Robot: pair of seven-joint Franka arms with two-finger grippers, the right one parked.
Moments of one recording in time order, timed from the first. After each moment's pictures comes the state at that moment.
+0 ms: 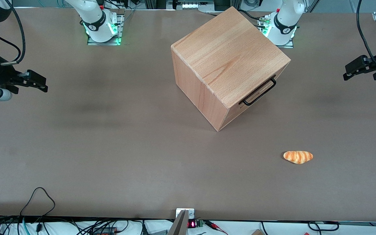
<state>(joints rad) 0.04 -0.02 0.00 -1.58 0.00 1.54 0.01</state>
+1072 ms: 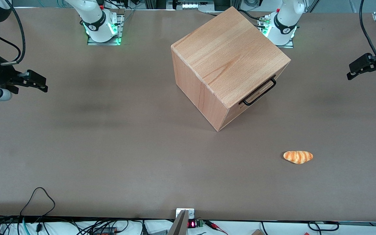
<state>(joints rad) 0.04 -0.02 0.00 -1.55 0.00 1.54 0.01</state>
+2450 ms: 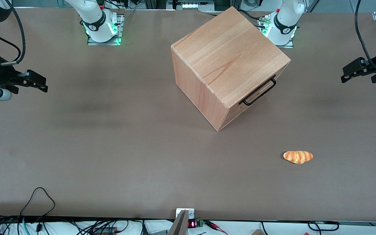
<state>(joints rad) 0.02 0.01 -0.02 -1.55 0.00 1.54 0.02</state>
